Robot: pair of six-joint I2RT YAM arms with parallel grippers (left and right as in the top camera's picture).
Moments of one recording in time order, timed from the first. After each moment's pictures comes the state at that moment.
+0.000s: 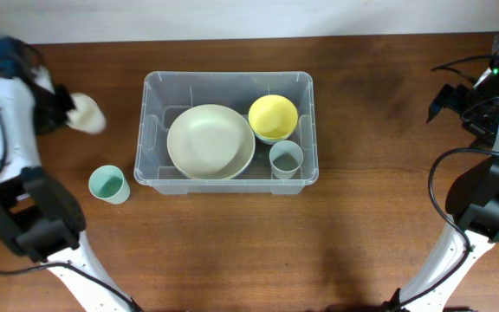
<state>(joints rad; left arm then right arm) 0.40 2.20 2.19 -1.26 0.08 -0.14 -0.41 2.25 2.30 -1.68 -0.07 0.28</state>
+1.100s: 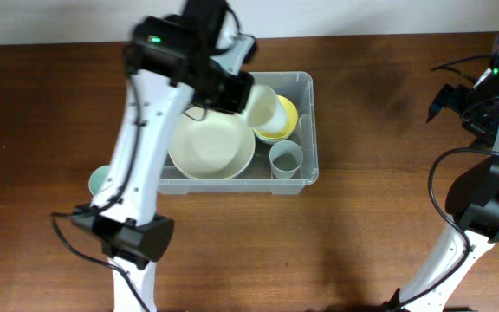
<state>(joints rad) -0.42 2.12 2.55 -1.64 0.32 -0.06 -0.41 2.25 2.30 -1.68 -0.07 0.28</state>
